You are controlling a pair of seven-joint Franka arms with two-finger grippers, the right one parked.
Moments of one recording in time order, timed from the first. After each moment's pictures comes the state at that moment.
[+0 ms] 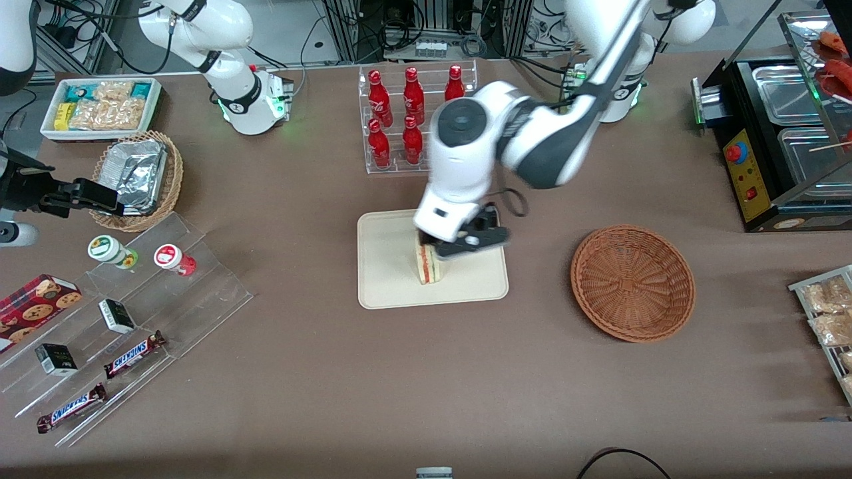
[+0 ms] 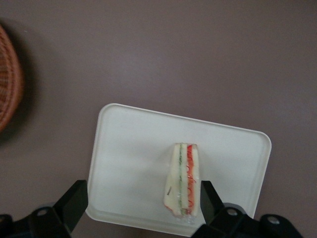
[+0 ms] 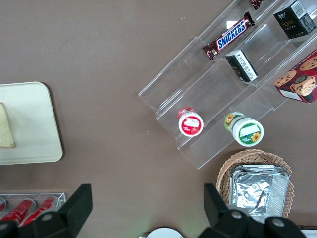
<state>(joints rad) -0.58 0.43 -0.11 -1.42 0.10 1.89 -0.99</state>
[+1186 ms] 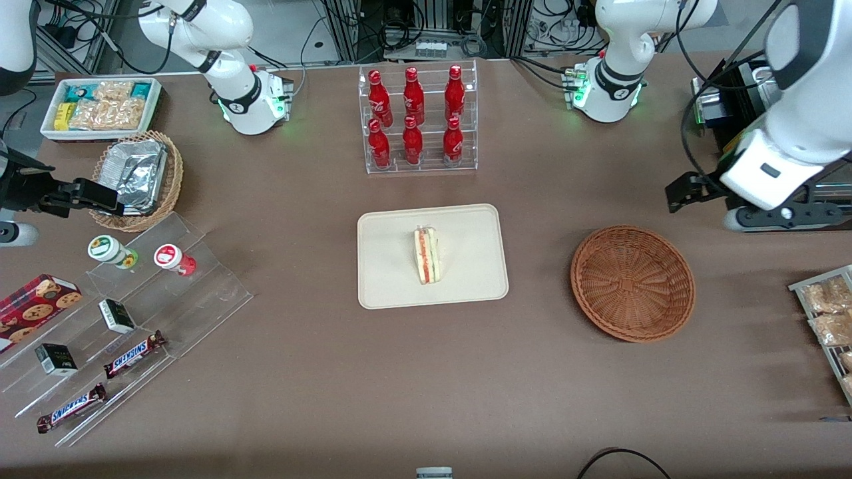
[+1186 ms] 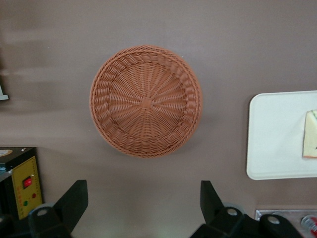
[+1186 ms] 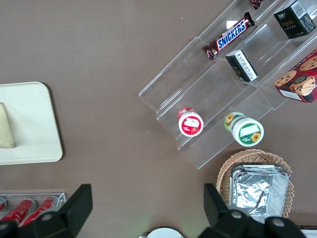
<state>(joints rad) 0.00 0.01 -0.11 -1.66 0.00 1.61 -0.12</state>
